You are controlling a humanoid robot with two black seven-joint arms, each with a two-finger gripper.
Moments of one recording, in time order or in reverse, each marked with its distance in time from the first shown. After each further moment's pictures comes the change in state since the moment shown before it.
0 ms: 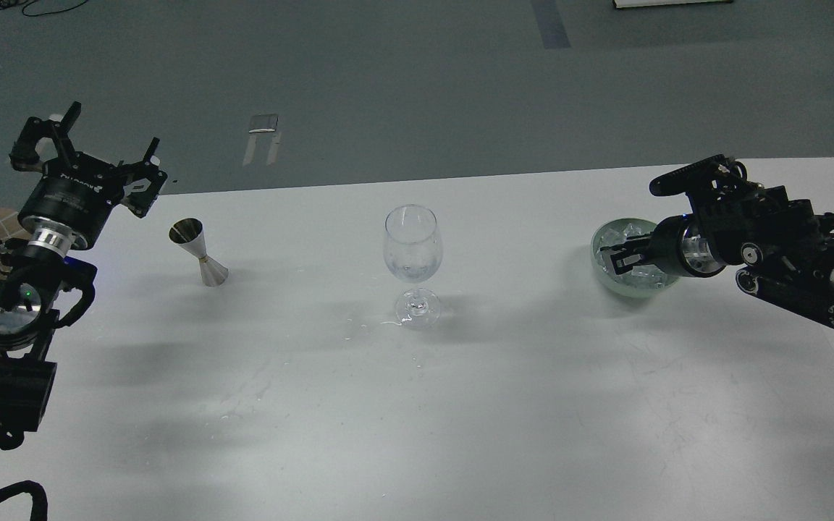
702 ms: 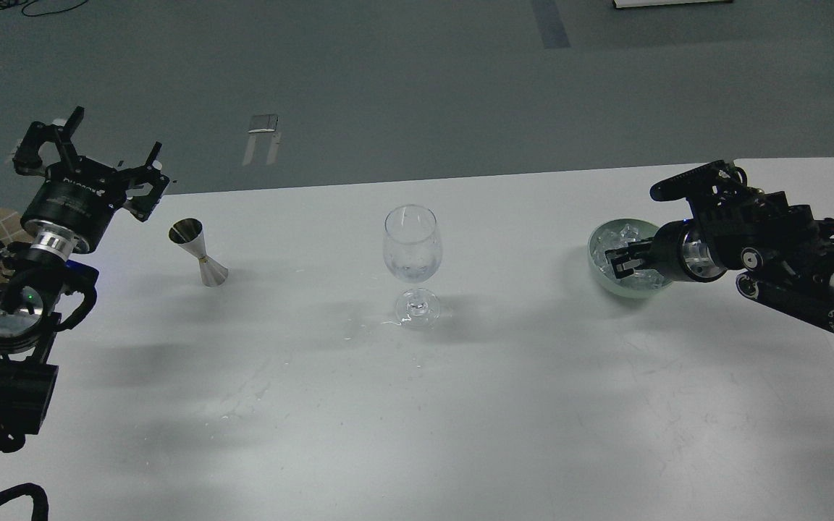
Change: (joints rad) left arm 0.006 -0.003 0.002 0.001 0.003 0.000 0.000; right arm -0.013 0.000 0.000 -0.002 0.000 0.000 0.001
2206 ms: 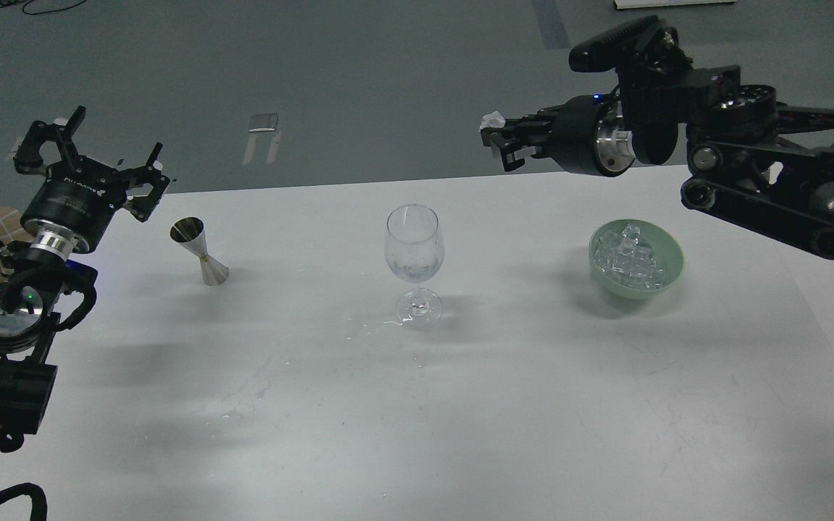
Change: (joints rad) left arm -0.002 0.006 0.003 0.000 0.009 0.000 0.000; right arm 0.251 0.066 0.208 0.318 0.012 -0.021 -0.064
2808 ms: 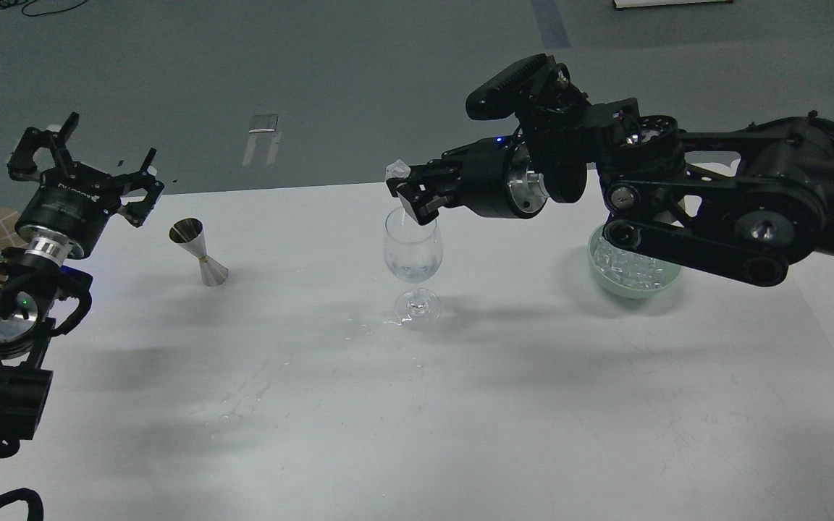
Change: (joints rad) left arm 0.017 0.003 -0.012 0.000 -0.003 0.000 0.000; right arm 0.007 0.121 -0.008 0.047 -0.005 0.001 -0.008
